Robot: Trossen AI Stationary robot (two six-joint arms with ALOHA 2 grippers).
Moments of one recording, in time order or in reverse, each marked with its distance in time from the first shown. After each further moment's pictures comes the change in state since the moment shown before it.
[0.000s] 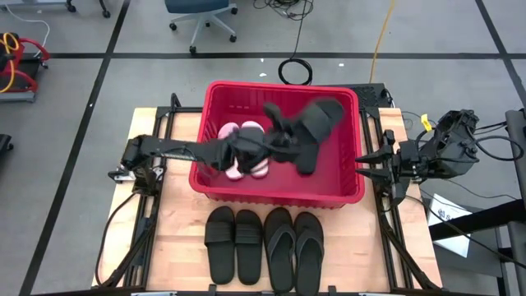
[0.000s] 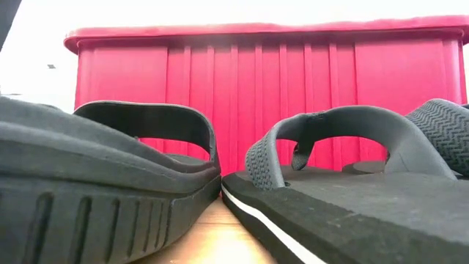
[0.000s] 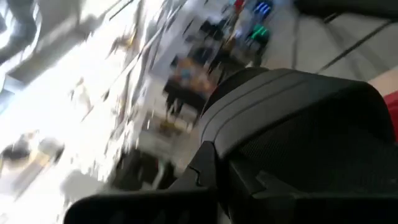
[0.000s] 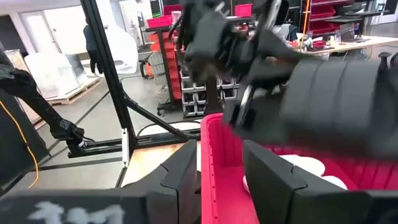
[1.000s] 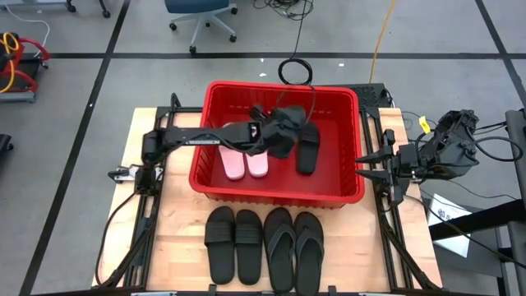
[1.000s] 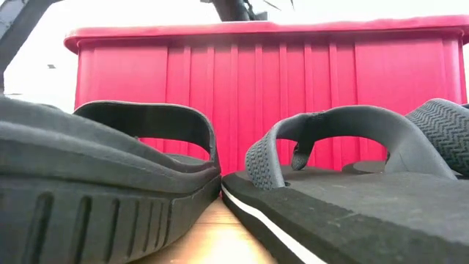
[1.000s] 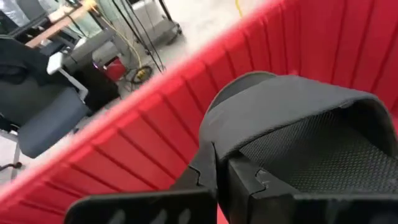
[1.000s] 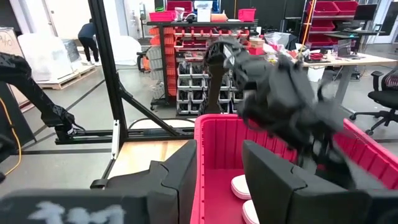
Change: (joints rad) left arm 0.213 0.149 0.000 -0.655 -0.082 -1.266; right arm 0.000 0.000 0.000 0.005 0.000 -0.104
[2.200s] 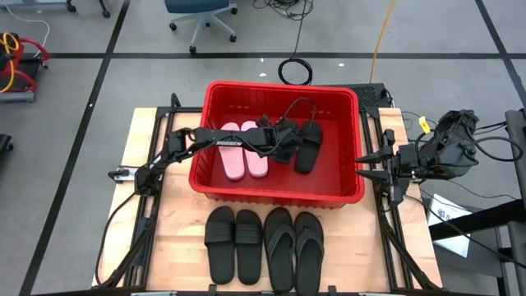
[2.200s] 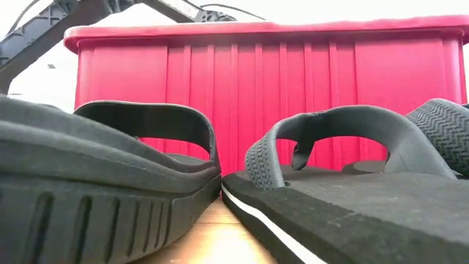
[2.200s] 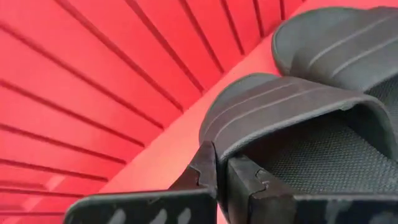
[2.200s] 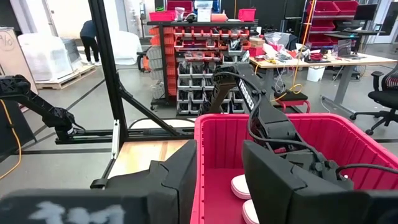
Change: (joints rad) left arm 0.073 0.247 0.000 0.023 0.105 -0.052; right arm 0.000 0.000 0.000 -0.001 0.000 0.000
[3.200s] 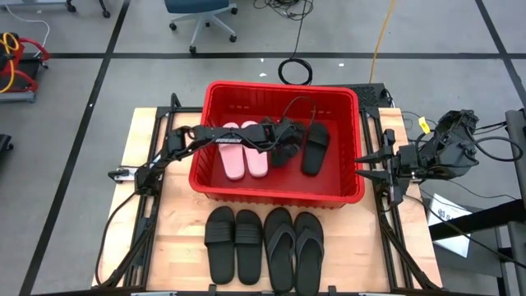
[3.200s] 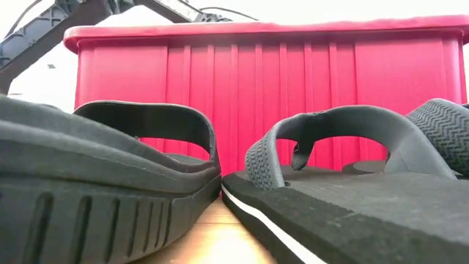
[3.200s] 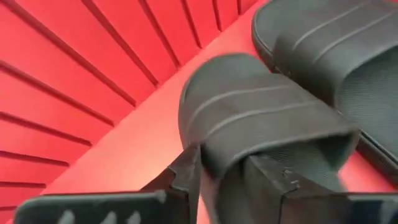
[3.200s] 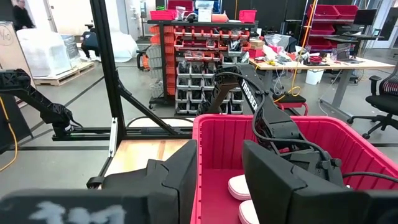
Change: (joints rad) left arm 0.025 0.000 0.000 0.017 0.213 -0.043; right arm 0.000 0.000 0.000 0.001 0.000 -0.026
